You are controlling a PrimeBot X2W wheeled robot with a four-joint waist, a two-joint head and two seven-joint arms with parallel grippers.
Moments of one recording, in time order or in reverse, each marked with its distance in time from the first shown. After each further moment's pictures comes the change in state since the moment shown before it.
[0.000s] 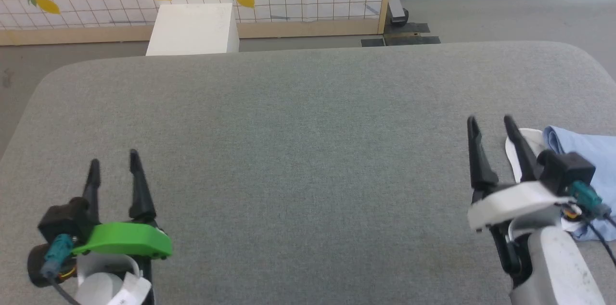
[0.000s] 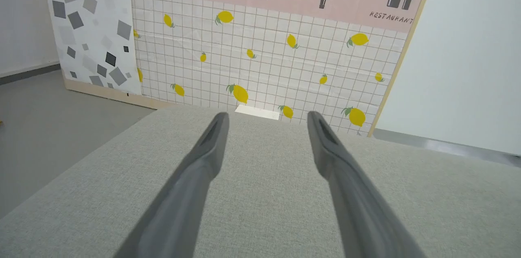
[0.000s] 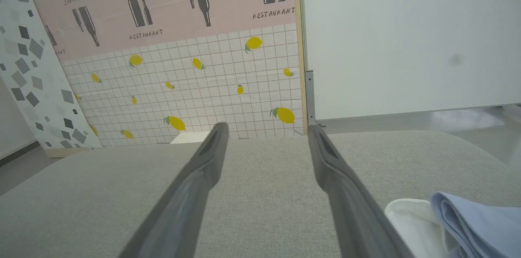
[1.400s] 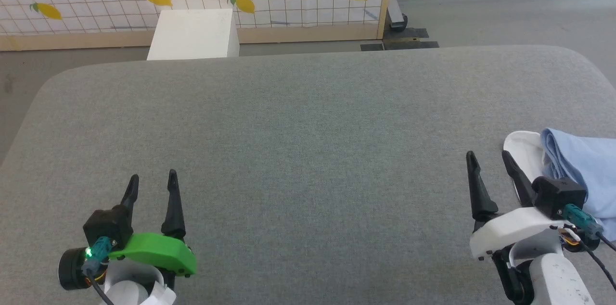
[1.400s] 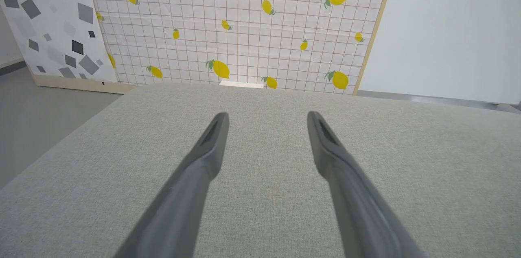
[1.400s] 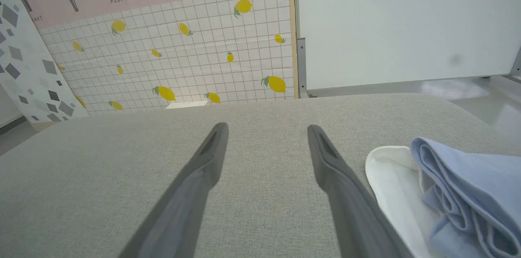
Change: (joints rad) left arm 0.006 0.013 -0.111 0.098 0.036 -0.016 0.009; right arm 0.096 0.000 -0.014 0.000 -0.026 0.000 0.054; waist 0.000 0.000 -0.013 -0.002
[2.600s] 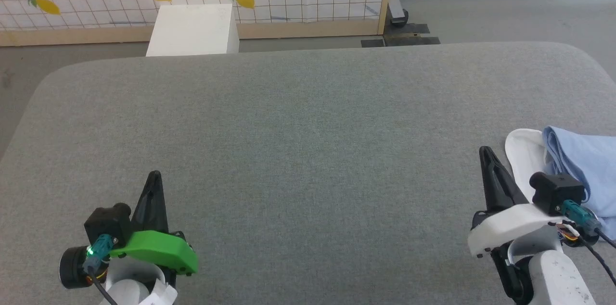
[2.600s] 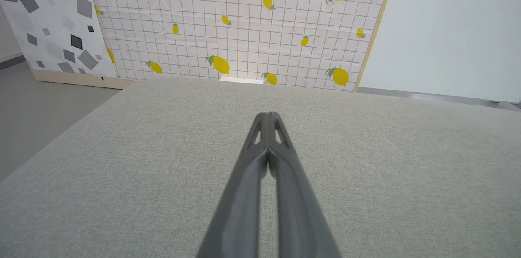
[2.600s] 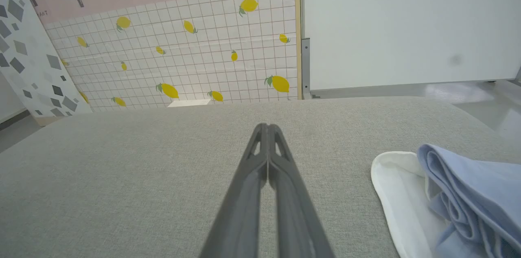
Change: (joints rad) left arm -0.001 -0.004 0.000 -0.010 -0.004 0.005 0.018; right arm 0.000 0.000 0.013 -0.035 -0.007 0.000 0.022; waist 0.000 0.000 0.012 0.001
